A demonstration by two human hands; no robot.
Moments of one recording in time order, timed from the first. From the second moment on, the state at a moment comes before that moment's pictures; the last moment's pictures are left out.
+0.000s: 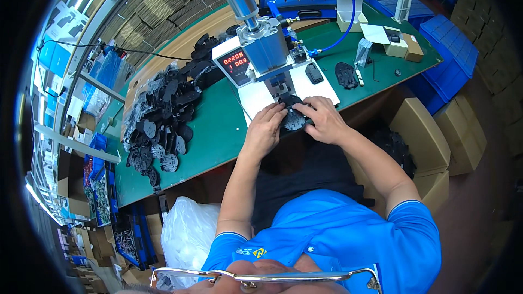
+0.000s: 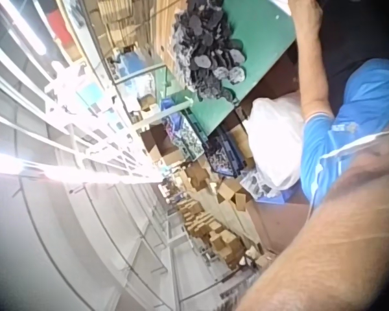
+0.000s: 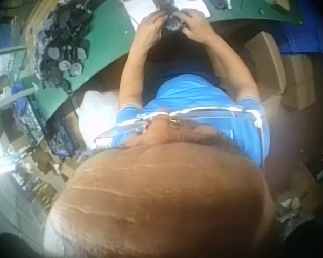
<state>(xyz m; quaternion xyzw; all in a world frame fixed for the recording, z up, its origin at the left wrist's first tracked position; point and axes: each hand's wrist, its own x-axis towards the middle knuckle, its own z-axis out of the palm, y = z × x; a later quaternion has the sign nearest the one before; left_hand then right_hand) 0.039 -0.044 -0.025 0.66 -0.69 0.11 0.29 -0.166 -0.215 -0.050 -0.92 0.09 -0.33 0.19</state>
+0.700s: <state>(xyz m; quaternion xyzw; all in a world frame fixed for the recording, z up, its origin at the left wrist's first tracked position) 0.202 0.133 -0.059 0.92 -0.19 0.33 0.11 -0.144 -0.209 -0.075 -0.87 0.12 -0.42 0.22</state>
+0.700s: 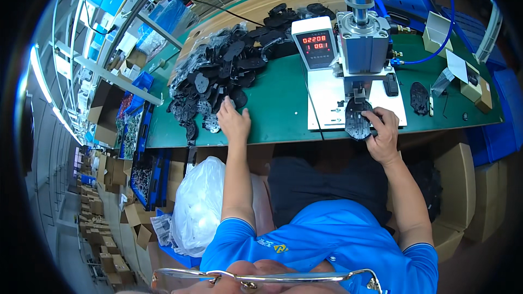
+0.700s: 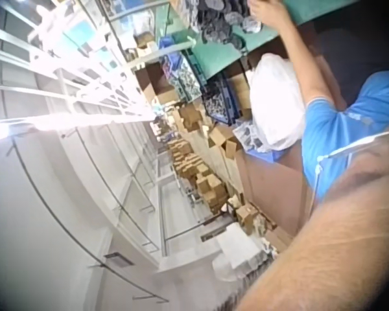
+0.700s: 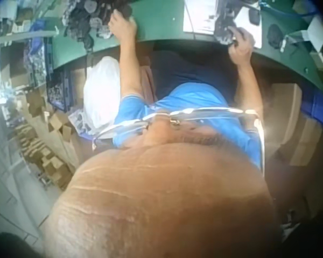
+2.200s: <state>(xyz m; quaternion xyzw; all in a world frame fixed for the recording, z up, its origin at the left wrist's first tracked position) 0.034 0.112 -0.031 0.78 -0.47 0.19 0.37 -0.145 -0.201 -0.075 -0.87 0.14 -0.42 0.22</state>
